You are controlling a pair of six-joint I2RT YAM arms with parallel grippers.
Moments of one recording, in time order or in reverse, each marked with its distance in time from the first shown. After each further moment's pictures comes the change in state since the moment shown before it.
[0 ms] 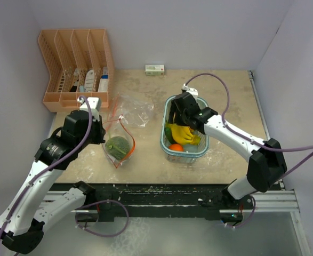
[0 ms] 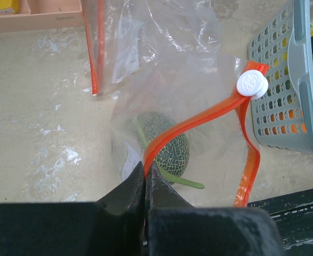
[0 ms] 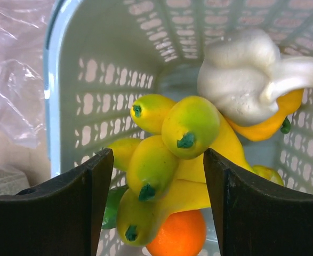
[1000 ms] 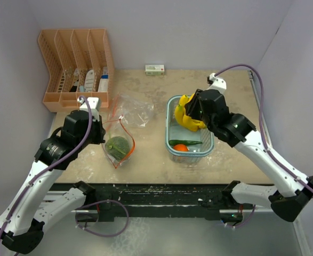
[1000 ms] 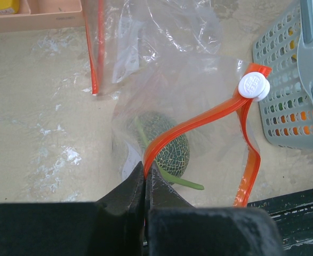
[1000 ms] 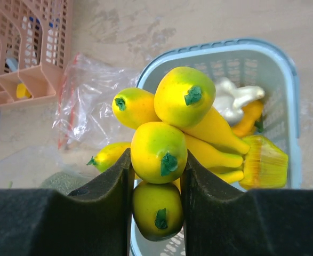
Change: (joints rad) left arm 0.000 -0.002 0.000 -0.001 0.000 0.000; right arm 0.053 -0.325 0.100 -0.142 0.154 0.033
